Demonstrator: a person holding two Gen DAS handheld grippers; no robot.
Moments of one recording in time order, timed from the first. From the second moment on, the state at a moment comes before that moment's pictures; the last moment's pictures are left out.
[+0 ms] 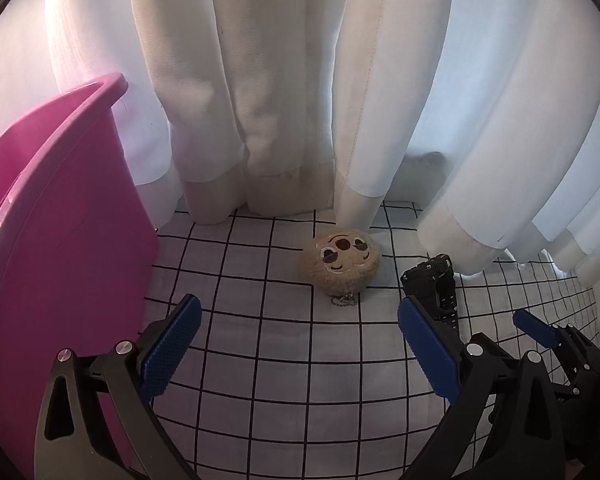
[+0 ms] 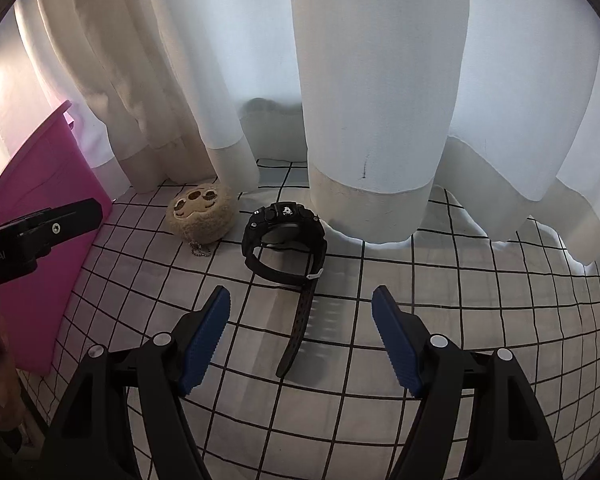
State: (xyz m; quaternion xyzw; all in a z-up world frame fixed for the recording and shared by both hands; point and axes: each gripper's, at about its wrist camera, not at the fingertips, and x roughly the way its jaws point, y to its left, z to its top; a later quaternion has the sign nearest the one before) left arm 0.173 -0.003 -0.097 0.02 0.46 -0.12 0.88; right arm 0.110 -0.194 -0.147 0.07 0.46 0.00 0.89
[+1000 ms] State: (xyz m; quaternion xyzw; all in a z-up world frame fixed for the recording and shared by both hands) left arm 0.242 -0.034 -0.173 0.05 0.50 -0.12 0.86; right arm 0.172 -0.179 -0.201 0.06 0.48 0.00 0.88
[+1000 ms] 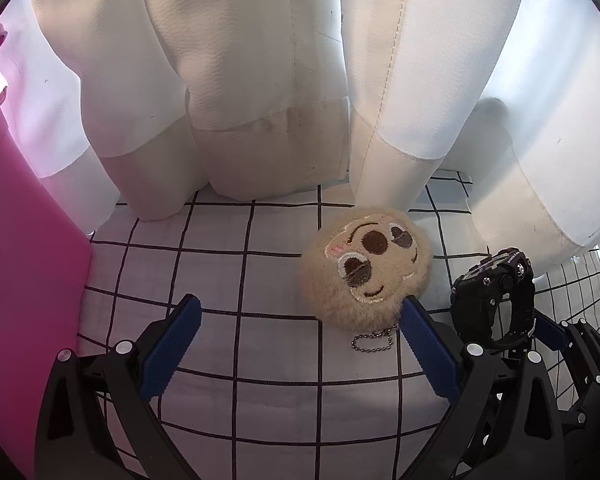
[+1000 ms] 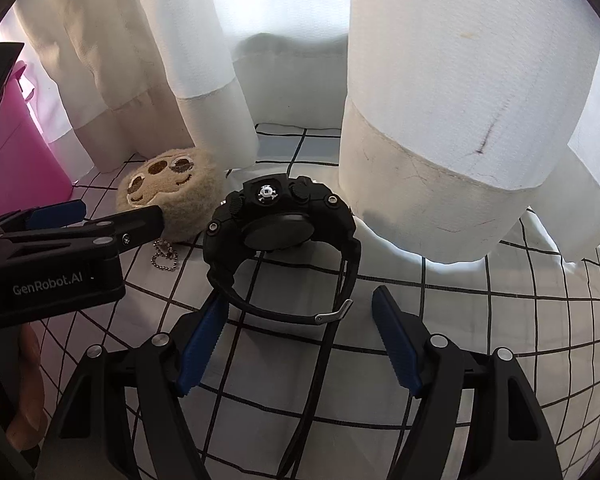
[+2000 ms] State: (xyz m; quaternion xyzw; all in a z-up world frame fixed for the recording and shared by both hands) left arm 0.218 -0.022 -0.170 -0.01 0.48 -0.17 0.86; right arm 0.135 -0.202 -0.184 0.08 0.42 0.04 0.90
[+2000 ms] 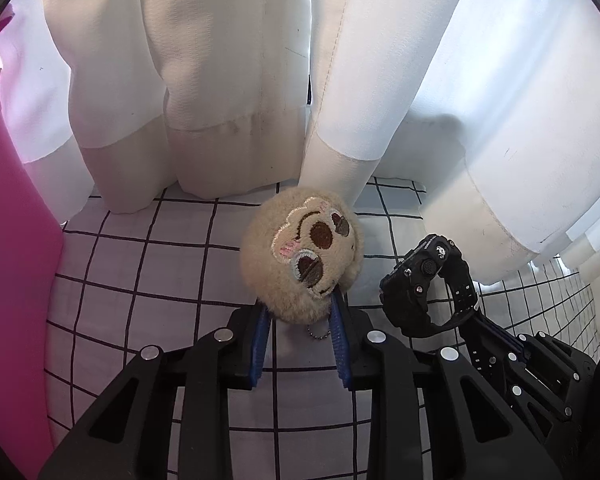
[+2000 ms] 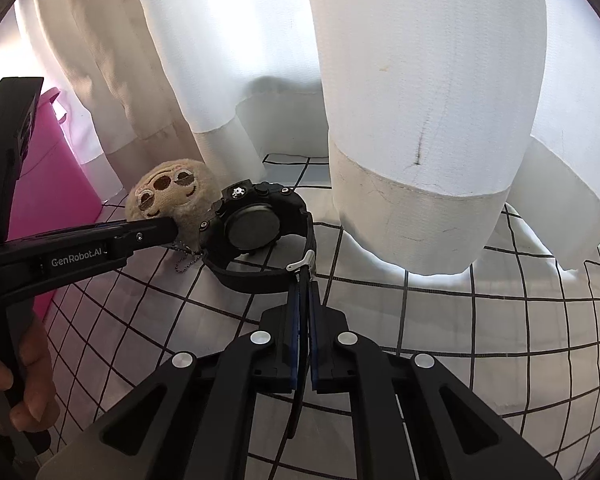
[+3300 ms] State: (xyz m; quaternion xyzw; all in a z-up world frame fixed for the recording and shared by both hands) left arm 0.139 0.004 -0.079 -0.03 0.43 -0.17 0.89; right arm 0.080 -0.202 -0.113 0.08 0.37 0.06 0.92
